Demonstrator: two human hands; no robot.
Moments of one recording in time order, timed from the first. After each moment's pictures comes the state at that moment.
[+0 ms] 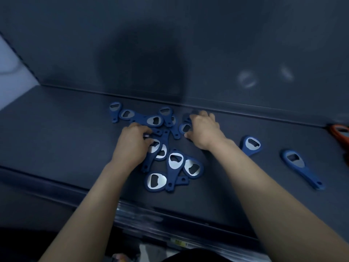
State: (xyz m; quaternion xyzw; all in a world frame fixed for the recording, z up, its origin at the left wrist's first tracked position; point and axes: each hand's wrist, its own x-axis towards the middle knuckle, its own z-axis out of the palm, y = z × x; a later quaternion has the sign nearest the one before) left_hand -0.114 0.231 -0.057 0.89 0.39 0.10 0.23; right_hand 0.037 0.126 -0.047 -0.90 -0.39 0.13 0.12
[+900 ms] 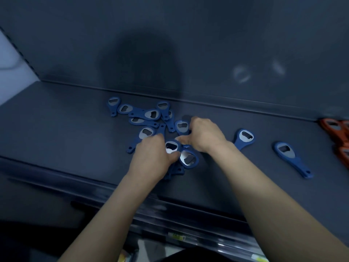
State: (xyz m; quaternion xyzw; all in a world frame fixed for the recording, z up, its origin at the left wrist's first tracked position) left_hand -0.117 0.155 -0.042 0.89 0.39 0.07 0.22; right_hand 0.014 0.095 -0.033 -0.90 -0.36 0.19 0.14
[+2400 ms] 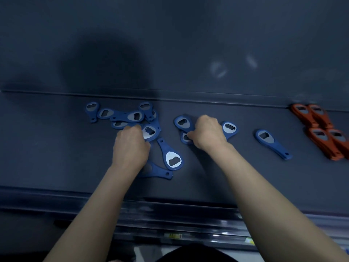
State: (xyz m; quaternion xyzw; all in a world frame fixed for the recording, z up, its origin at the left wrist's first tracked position) left_hand -0.106 0.195 -0.060 0.91 0.37 0.12 0.15; right_hand 0.023 0.072 -0.045 -0.95 -0.21 0.14 0.19
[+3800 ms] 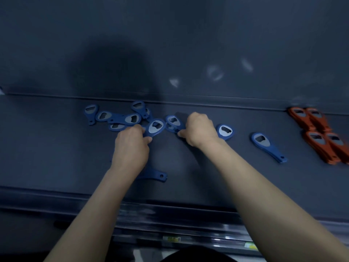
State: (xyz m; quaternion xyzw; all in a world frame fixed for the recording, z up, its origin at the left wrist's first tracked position) left_hand -0.102 0.175 -0.044 0.89 0.37 0.16 0.21; right_hand 0.032 0.080 -0.037 -0.93 -0.28 0.15 0.19
